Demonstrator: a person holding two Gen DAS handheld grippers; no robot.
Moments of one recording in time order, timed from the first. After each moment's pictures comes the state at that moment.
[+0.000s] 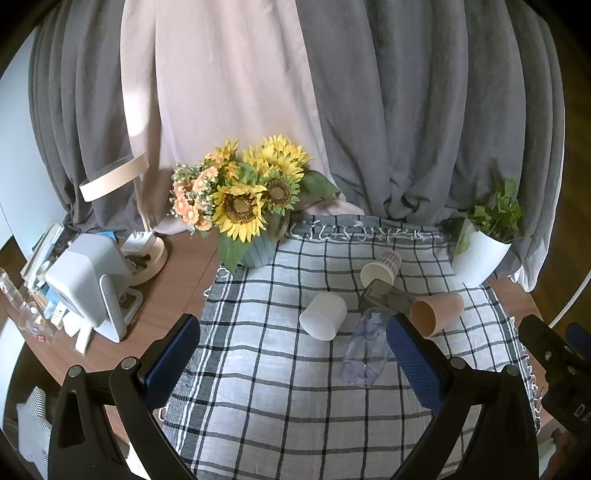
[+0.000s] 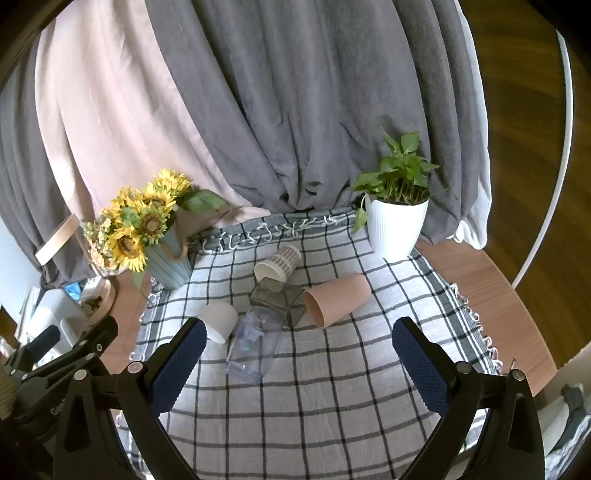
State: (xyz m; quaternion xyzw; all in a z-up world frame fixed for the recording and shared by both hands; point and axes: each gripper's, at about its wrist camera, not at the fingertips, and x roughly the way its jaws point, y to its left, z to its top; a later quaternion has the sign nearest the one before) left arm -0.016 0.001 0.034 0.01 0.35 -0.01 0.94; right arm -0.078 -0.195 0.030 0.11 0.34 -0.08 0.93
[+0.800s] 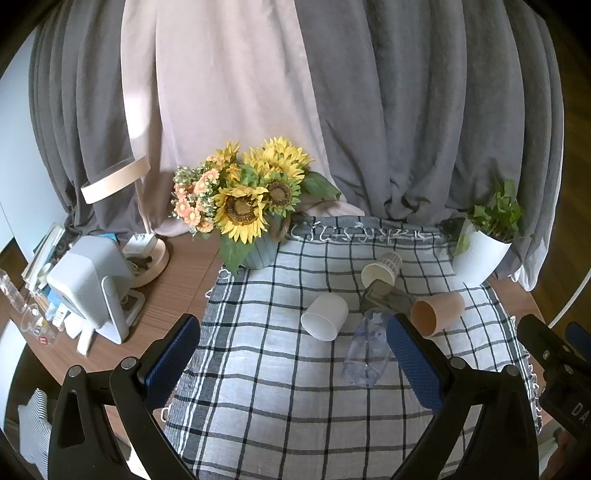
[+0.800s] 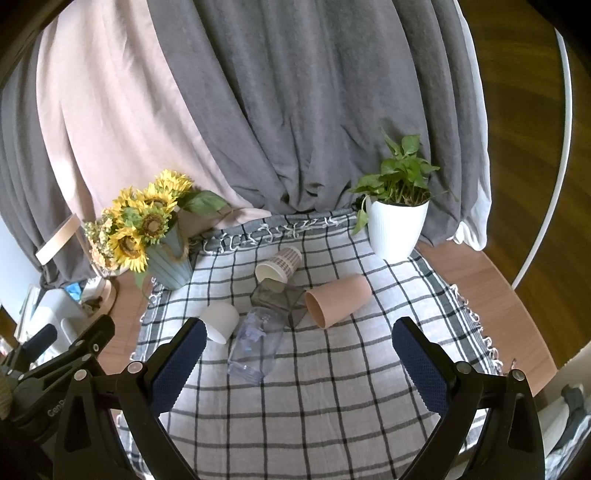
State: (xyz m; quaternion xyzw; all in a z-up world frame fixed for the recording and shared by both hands) left arm -0.021 0.002 0.030 0.01 0.34 0.00 0.94; right arm -0.079 -0.189 0.034 0.10 0.33 -0.08 0.93
